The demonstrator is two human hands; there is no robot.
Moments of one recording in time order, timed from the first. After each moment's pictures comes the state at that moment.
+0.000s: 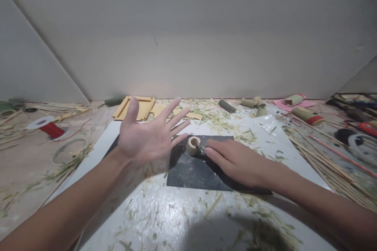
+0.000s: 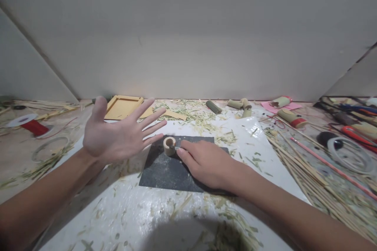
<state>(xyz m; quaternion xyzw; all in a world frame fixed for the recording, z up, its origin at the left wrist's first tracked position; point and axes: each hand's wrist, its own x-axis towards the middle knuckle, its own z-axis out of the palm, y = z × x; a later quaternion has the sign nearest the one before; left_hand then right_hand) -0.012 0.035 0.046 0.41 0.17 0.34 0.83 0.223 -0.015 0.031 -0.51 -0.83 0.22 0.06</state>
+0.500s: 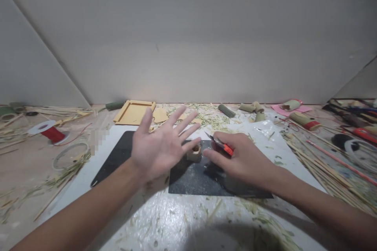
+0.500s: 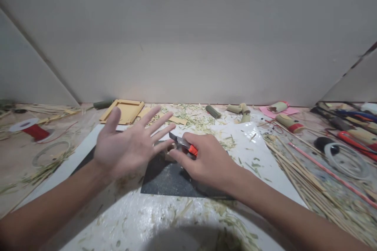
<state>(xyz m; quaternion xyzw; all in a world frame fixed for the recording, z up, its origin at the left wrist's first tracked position) 0.012 0.020 0.054 0.34 0.14 0.40 0.84 0.212 -0.015 0.046 -0.52 -0.80 0.17 0.27</state>
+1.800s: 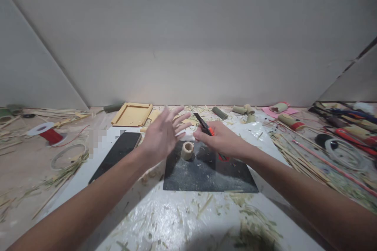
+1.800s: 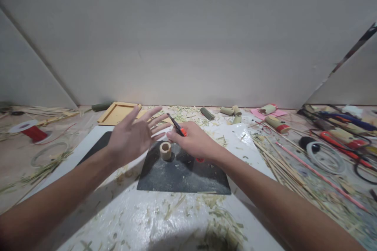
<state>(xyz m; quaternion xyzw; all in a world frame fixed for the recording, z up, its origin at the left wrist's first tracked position) 0.026 0.032 0.054 0.48 0.26 0.42 0.72 0.217 0.017 0.054 -0.49 -0.75 0.36 0.27</state>
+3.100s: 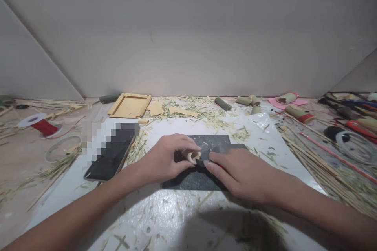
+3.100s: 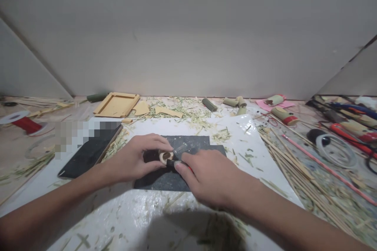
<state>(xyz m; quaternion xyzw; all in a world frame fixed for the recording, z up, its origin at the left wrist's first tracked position) 0.015 0.013 0.017 0.86 0.27 0.27 0.33 0.233 -0.042 0.029 -0.51 -0.85 0.14 -0.01</state>
